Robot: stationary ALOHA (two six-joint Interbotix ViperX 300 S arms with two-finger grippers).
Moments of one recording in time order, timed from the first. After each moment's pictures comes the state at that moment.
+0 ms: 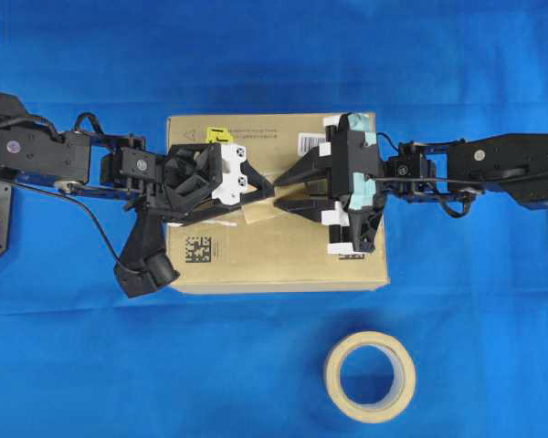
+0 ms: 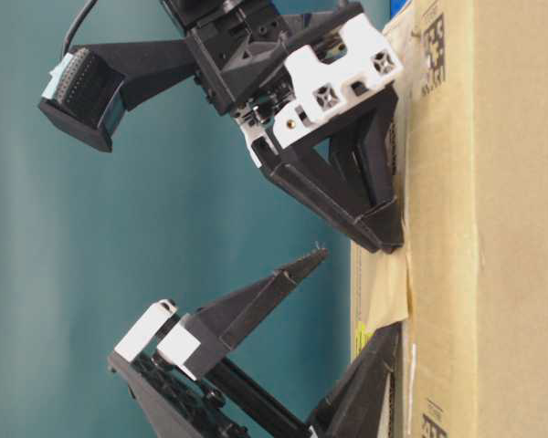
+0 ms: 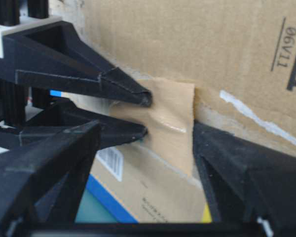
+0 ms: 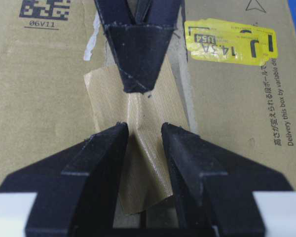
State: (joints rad) left arm 0.01 -0.13 0.70 -0.02 0.11 1.55; right arm -0.04 0.02 0.69 0.03 -0.18 0.05
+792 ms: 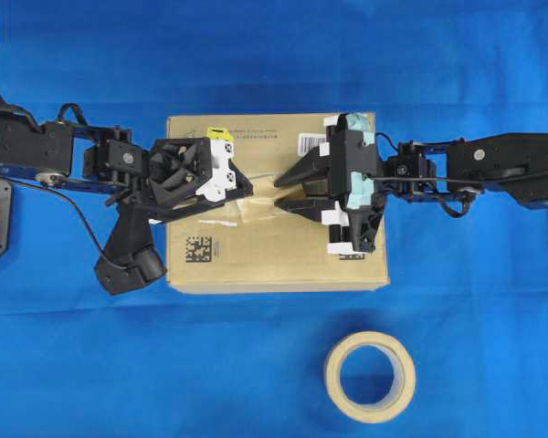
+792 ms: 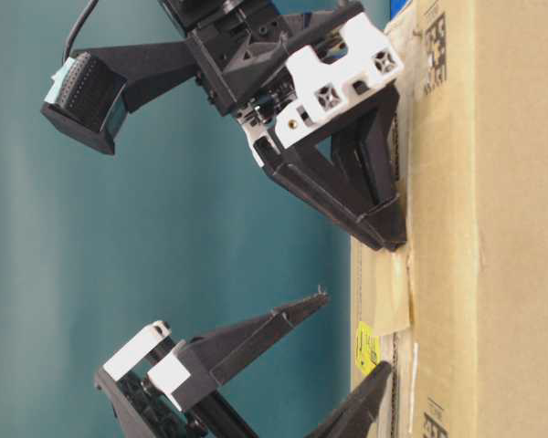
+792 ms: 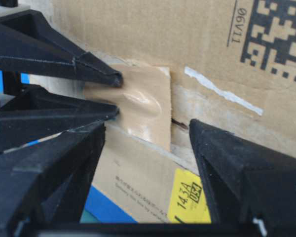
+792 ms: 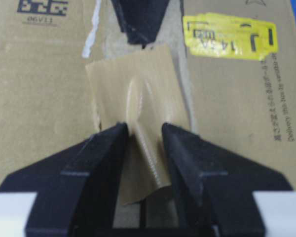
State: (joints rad) left arm 0.02 -0.19 0.69 -0.02 0.25 1.54; right arm -0.04 0.02 0.69 0.03 -0.16 0.05
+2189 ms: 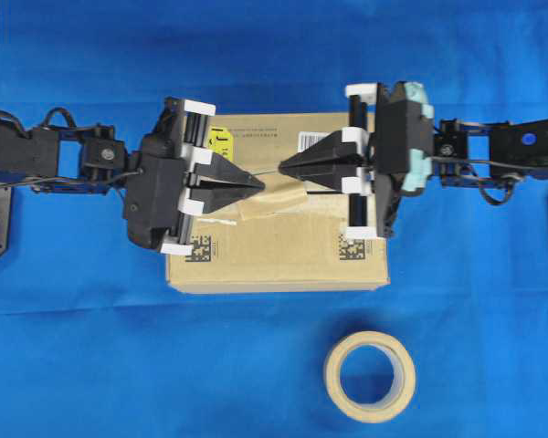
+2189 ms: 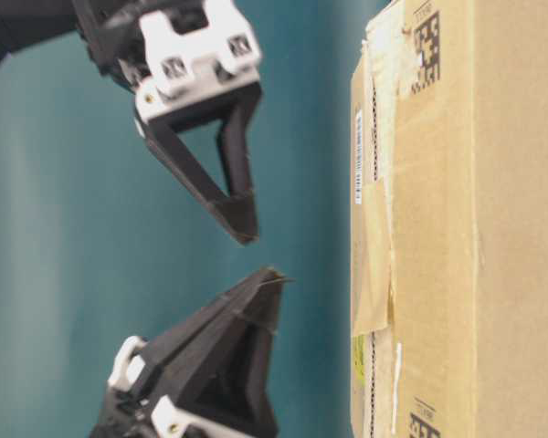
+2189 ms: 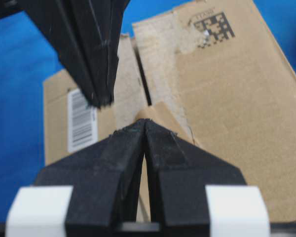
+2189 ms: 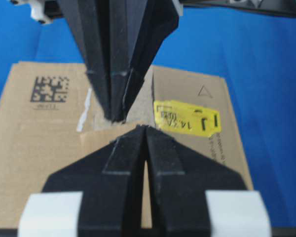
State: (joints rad) left arm 0.01 -0.20 0.76 -0.04 -0.15 0.50; right arm -0.05 -0.12 0.72 0.02 -0.31 0.03
